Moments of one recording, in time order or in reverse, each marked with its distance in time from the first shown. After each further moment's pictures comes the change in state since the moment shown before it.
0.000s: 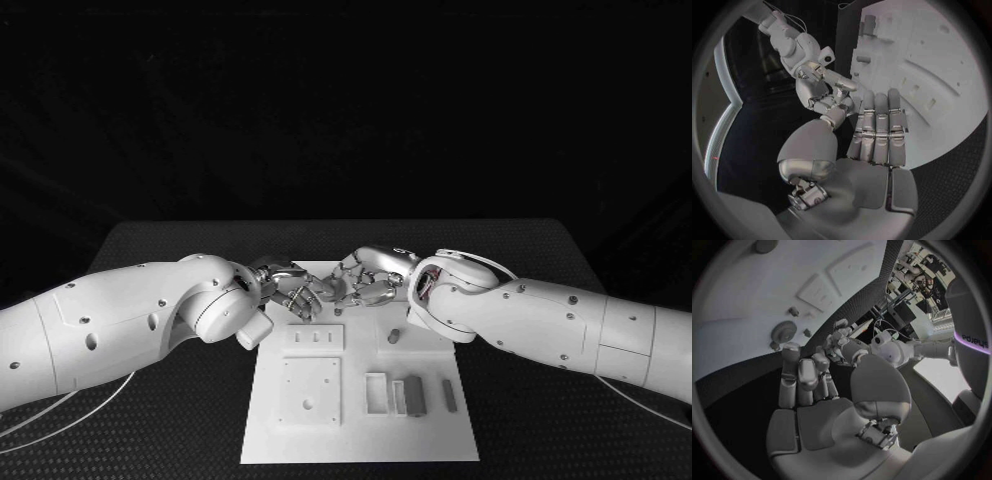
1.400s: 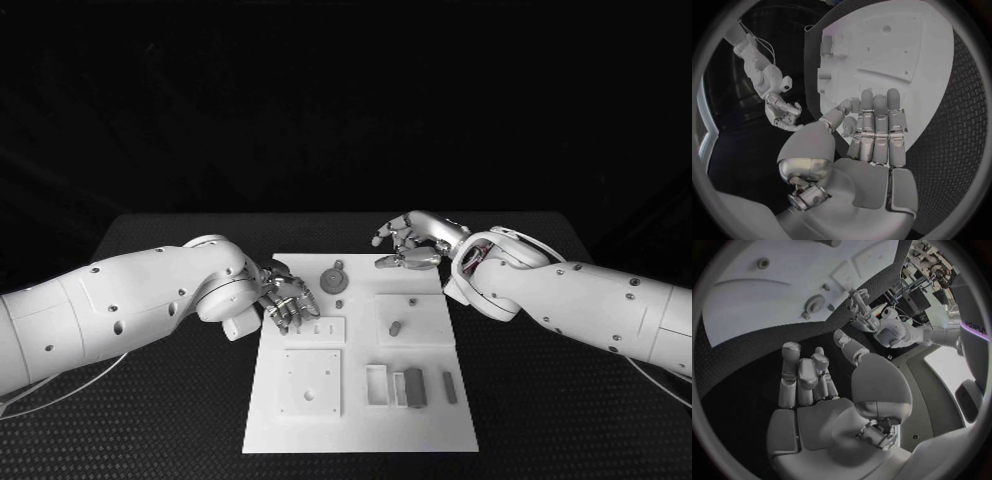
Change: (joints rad) left arm 0.005 0.065 0.000 -0.112 -0.213 0.231 -0.250; left_hand -0.082 0.021 0.030 -0.013 0.097 0.000 0.000 0.012 0.073 0.002 -0.015 0.072 0.102 0.005 -0.016 0.089 0.026 0.000 0.005 -0.020 0.034 0.085; right arm 0.000 -0.137 0.054 0.019 0.081 -0.094 0.003; right_hand 0.009 -0.017 -0.004 0.007 0.000 -0.018 0.008 -0.005 -0.003 -0.005 0.009 -0.002 -0.008 -0.013 0.013 -0.009 -0.023 -0.001 -0.001 -0.002 -0.010 0.000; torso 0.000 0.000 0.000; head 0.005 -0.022
